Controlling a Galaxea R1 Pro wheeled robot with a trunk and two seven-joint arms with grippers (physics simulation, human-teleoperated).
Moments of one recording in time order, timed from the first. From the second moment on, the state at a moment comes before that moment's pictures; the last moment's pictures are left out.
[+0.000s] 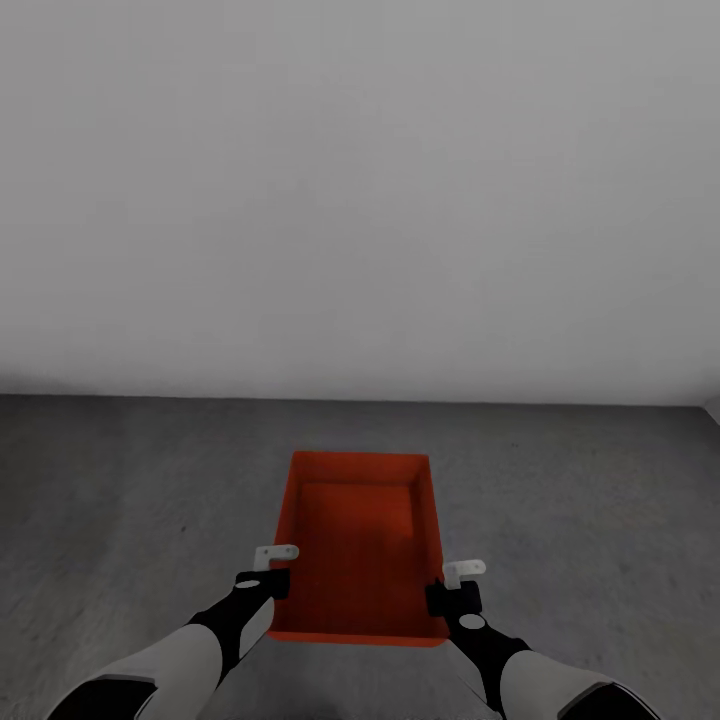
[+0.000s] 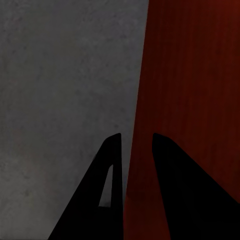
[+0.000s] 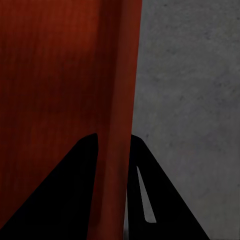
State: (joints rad) left arm -0.74 -0.11 -0.02 -0.14 0.06 0.03 0.22; right arm -0.70 0.11 0.38 -0.04 -0.23 -0.24 -0.21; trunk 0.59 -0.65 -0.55
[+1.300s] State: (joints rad) left arm -0.74 -0.11 -0.02 -0.14 0.06 0.03 0.22; right arm -0.70 0.11 0.38 -0.04 -0.23 -0.24 -0.21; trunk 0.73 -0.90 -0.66
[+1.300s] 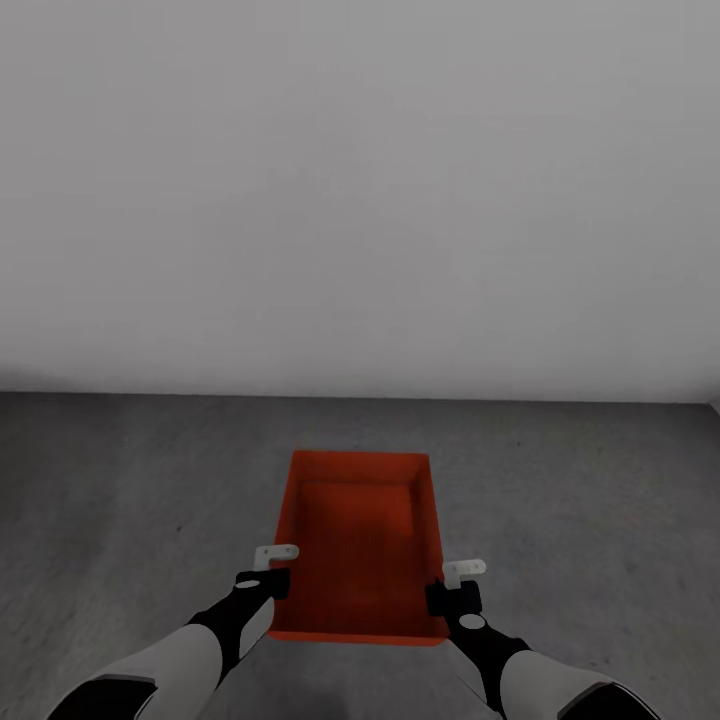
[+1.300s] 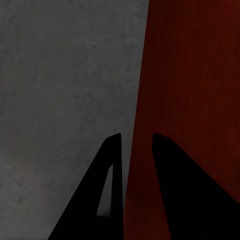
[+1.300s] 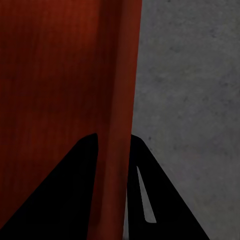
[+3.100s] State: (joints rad) left arm -0.74 -0.11 -0.02 -0.14 0.06 0.03 0.22; right arm -0.70 0.11 0.38 -0.04 -0.23 -0.24 -0.21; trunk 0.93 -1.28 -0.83
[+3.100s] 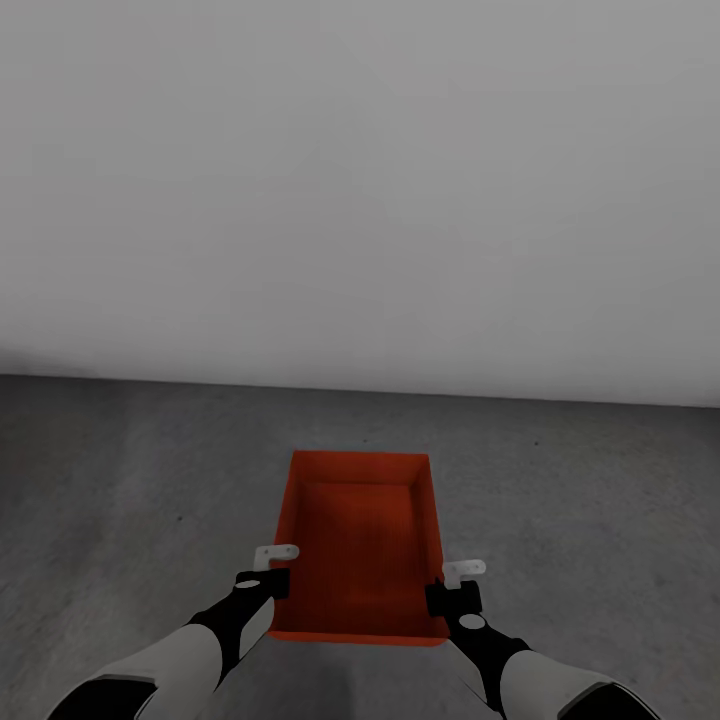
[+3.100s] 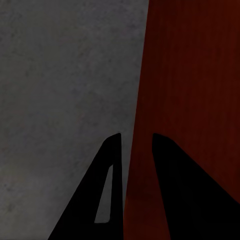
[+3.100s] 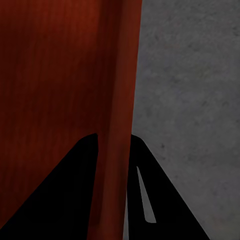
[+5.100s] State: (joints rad) left arm -0.74 -0.11 -0.02 -0.14 0.06 0.03 0.22; right arm -0.70 0.11 0.38 -0.04 -0.23 -0.24 -0.21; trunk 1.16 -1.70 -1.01
